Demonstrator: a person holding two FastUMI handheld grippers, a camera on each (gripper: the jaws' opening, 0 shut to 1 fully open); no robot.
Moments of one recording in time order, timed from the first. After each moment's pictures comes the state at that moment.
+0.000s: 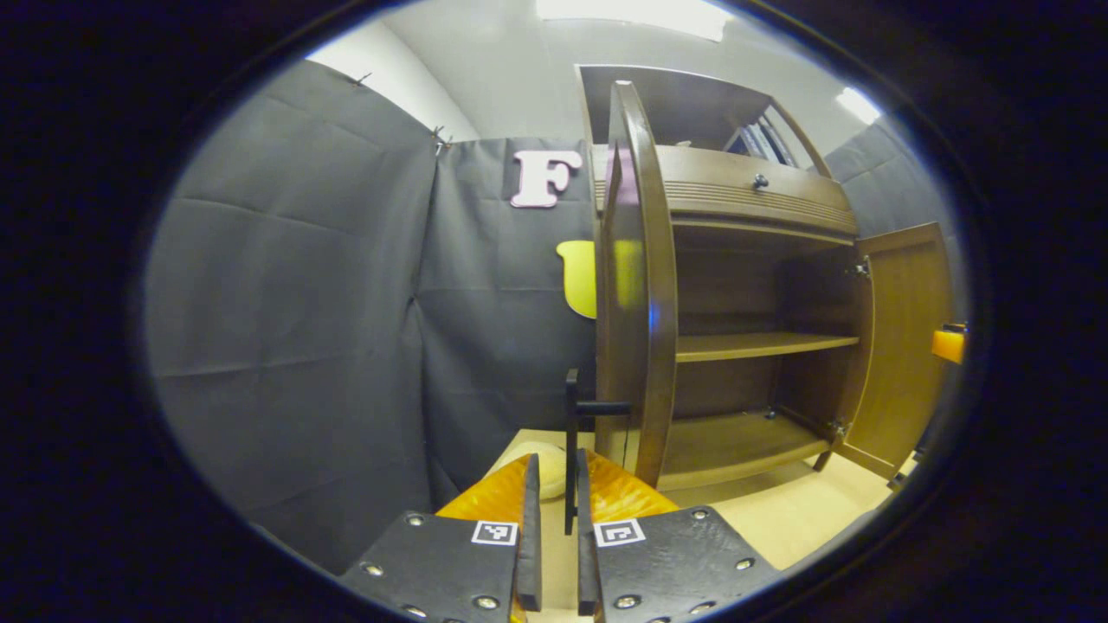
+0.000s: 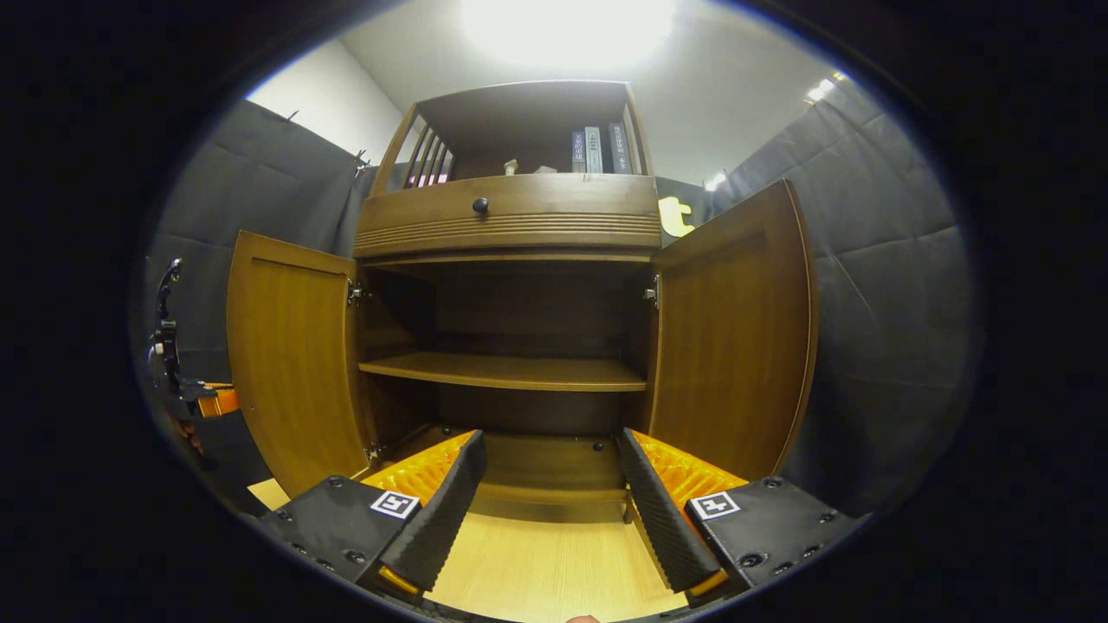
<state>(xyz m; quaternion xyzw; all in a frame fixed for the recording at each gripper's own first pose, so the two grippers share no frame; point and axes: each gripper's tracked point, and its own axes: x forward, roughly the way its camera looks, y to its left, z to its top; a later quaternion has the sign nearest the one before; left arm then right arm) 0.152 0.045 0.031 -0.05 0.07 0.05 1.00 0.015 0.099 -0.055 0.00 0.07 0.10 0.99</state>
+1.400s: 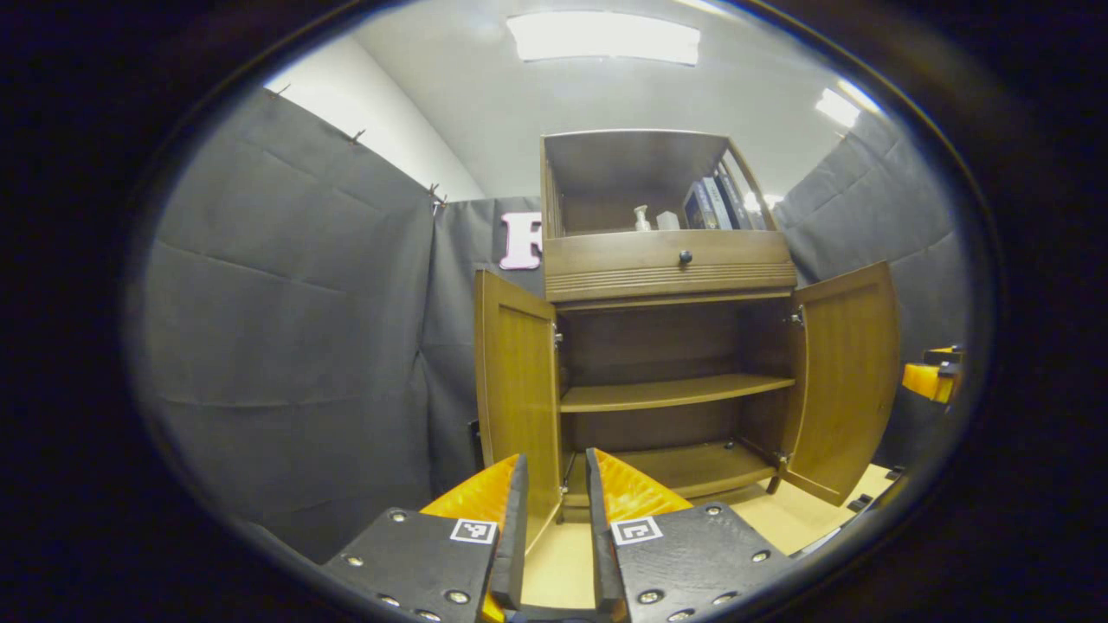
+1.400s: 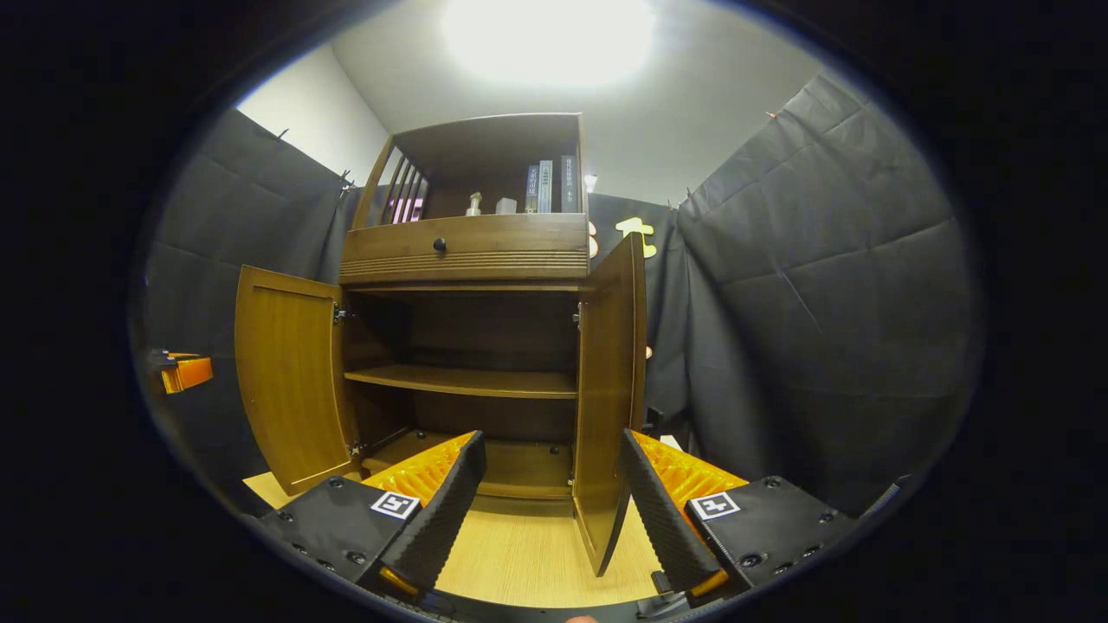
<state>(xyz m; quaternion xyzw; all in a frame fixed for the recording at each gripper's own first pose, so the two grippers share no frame) 0.158 0.033 0.067 -0.03 0.00 0.04 1.00 -0.055 -0.001 -0.019 0.00 0.05 0.06 1.00</state>
